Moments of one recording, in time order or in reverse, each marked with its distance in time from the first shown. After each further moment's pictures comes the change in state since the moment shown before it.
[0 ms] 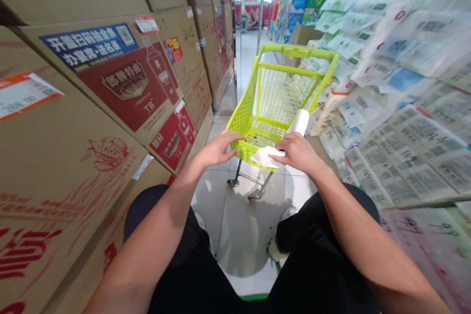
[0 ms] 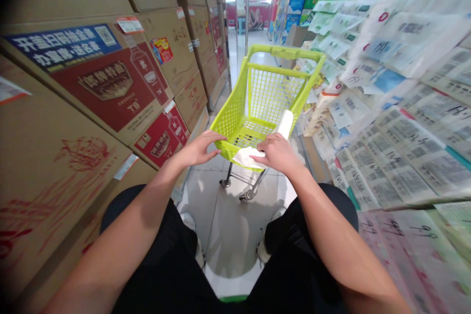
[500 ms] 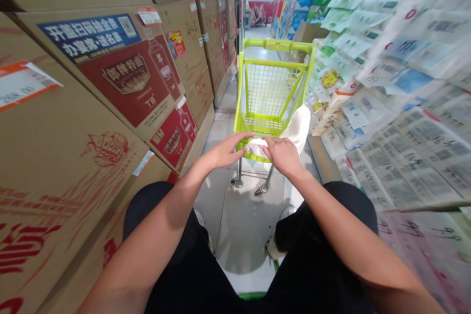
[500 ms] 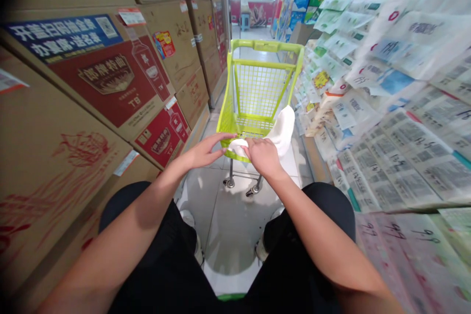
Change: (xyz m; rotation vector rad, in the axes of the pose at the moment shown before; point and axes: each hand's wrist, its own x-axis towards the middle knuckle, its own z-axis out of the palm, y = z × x) left_hand 0.008 0.028 0.010 -0.197 0.016 -0.073; right_hand 0.031 -0.059 0.016 -0.053 -0.086 0.282
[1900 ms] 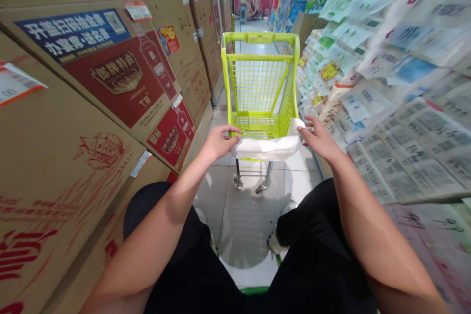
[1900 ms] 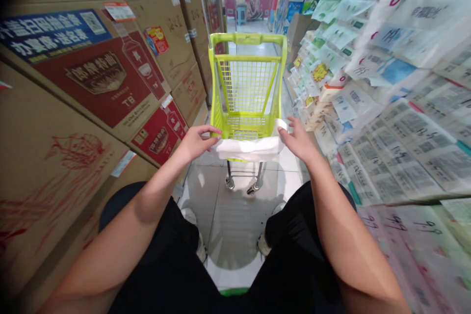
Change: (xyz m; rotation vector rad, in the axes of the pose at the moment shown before) left_hand 0.007 0.018 -0.006 -0.222 0.319 -0.498; right_hand -0.019 0.120 0.004 0.716 0.121 0.407
